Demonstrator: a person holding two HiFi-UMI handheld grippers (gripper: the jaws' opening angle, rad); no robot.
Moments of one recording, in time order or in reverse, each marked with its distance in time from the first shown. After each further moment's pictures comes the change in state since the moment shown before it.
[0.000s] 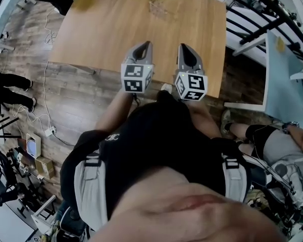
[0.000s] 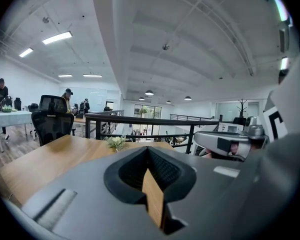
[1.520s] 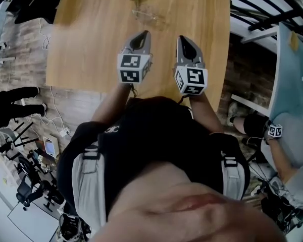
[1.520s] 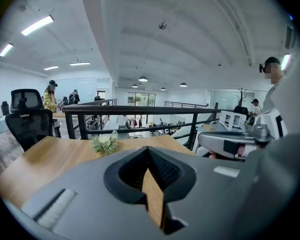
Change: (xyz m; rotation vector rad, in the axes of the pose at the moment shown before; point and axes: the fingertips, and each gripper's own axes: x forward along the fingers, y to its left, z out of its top) left arm 0.221 0.025 0.023 0.052 0.162 -0.071; right arm 0.157 -0.132 -0.019 0.083 0.104 -0.049
